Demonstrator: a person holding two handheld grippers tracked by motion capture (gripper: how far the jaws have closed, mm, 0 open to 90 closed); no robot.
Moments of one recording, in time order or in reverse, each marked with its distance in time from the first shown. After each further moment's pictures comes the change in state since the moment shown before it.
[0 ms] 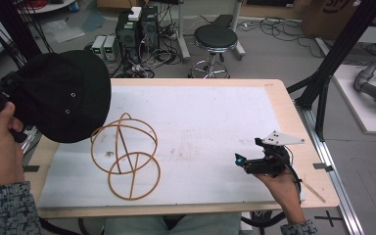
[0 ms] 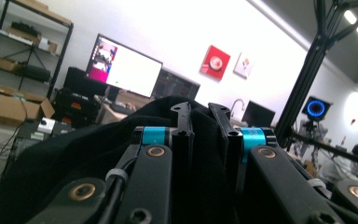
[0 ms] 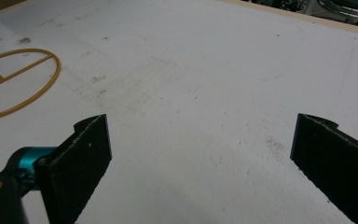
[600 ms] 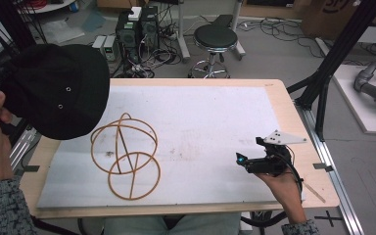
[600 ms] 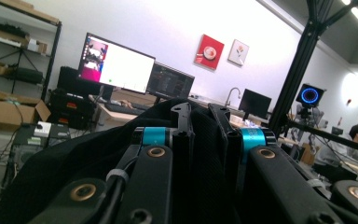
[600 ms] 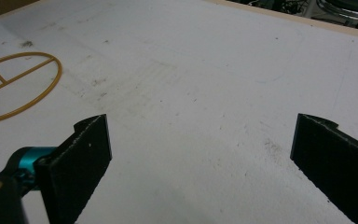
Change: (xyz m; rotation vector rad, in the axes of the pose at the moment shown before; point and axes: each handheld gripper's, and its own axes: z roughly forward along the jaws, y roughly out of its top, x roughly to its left) left arm -0.018 0.038 0.012 0.060 -0.033 0.070; right arm -0.002 0.002 -0.003 -0.010 0.004 0.005
